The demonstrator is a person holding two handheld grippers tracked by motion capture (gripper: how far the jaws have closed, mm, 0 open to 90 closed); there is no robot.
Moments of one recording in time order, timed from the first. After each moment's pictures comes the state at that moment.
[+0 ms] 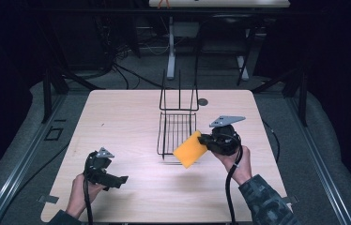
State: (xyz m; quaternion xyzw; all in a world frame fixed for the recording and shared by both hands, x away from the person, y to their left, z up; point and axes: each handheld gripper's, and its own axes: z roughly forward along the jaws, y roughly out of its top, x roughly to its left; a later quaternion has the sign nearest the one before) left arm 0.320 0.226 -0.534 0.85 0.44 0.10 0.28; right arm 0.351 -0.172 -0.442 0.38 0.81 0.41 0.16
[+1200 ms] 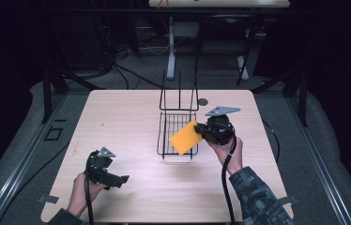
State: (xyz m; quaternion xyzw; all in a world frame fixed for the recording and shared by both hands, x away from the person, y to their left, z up) left arm 0.322 0.224 -0.534 0.85 0.43 0.10 0.28; right arm 0.381 -0.161 -0.441 0.40 0.79 0.43 0.17
